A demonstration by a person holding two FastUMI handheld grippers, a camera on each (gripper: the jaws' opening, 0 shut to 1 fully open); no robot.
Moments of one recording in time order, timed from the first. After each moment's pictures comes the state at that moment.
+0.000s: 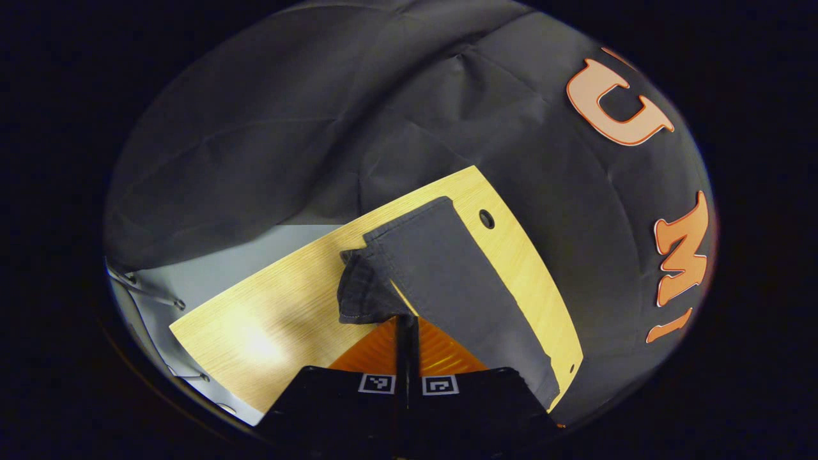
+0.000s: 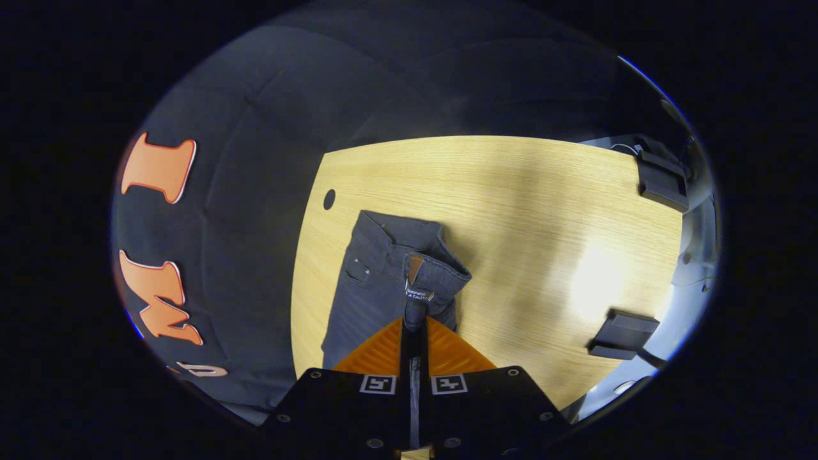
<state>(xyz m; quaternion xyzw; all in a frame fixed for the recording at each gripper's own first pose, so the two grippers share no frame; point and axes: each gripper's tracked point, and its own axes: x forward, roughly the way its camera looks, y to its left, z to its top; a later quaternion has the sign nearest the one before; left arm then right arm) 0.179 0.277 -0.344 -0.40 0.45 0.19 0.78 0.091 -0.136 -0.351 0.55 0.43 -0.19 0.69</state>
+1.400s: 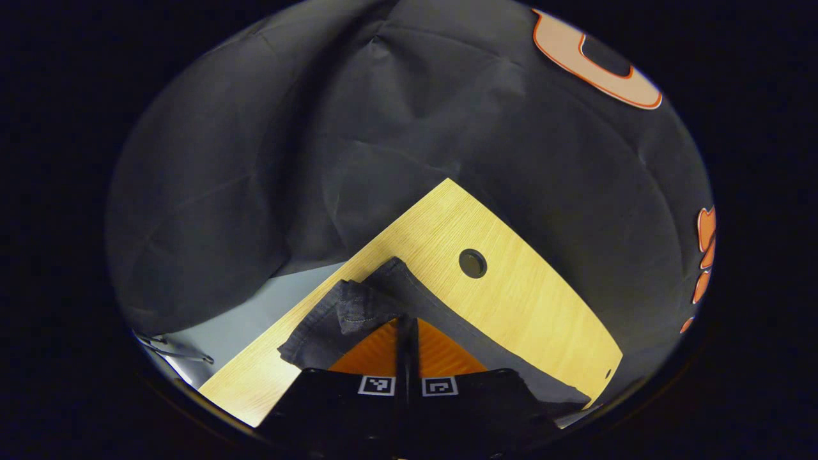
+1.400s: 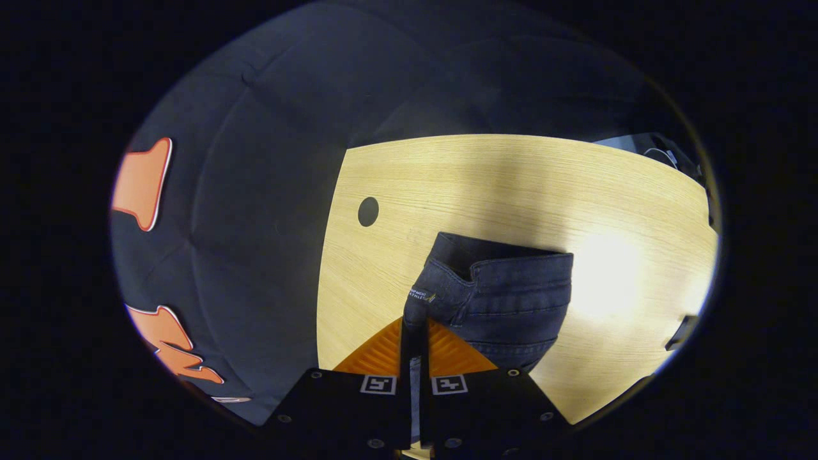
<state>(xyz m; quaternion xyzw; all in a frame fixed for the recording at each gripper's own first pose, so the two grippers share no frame) 0.391 0.292 -0.399 -0.27 0.50 0.19 0.80 0.263 -0.106 -0.370 0.55 0.46 -0.19 0.67</state>
